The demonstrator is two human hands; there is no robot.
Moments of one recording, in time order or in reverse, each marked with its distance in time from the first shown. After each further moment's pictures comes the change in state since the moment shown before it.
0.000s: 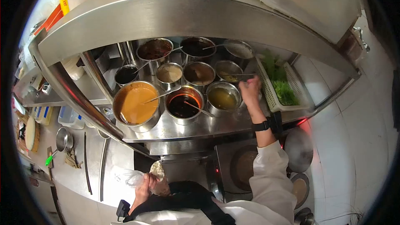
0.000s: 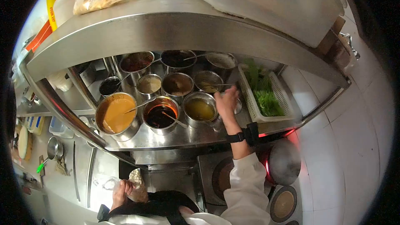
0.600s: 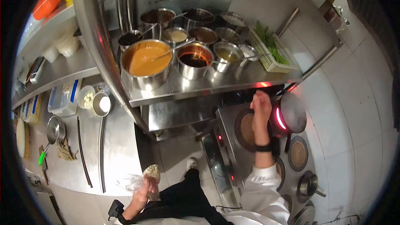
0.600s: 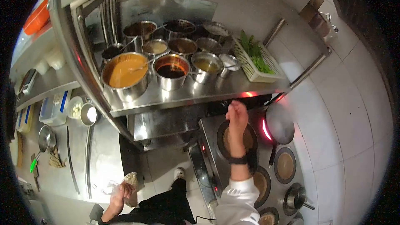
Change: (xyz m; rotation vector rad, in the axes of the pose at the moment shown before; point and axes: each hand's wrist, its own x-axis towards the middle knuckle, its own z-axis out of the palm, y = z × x) left_hand -0.123 -0.022 -0.111 0.237 -0.264 -0.088; right_hand -0.251 0.026 -0.052 0.771 0.129 0.023
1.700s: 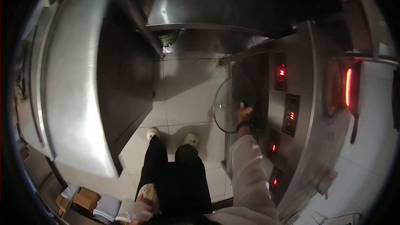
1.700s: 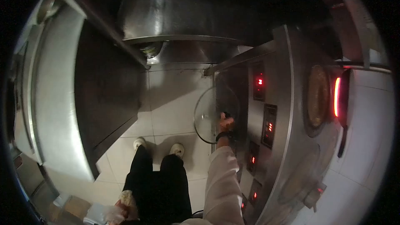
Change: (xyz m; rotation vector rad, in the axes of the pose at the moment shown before) left_hand -0.261 -0.310 0.028 -0.652 0.445 -0.989; right_hand -0.367 0.534 -0.139 -1.538 -0.681 0.356
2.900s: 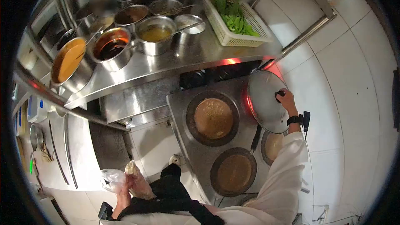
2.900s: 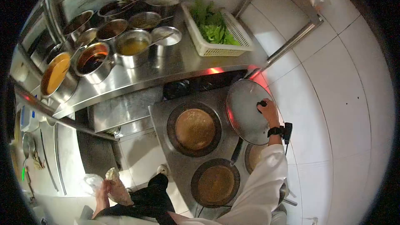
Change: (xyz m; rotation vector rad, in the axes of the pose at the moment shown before) left_hand -0.119 0.199 0.389 0.496 0.005 0.805; right_hand 0.091 0.347 -0.665 0.297 0.438 0.053
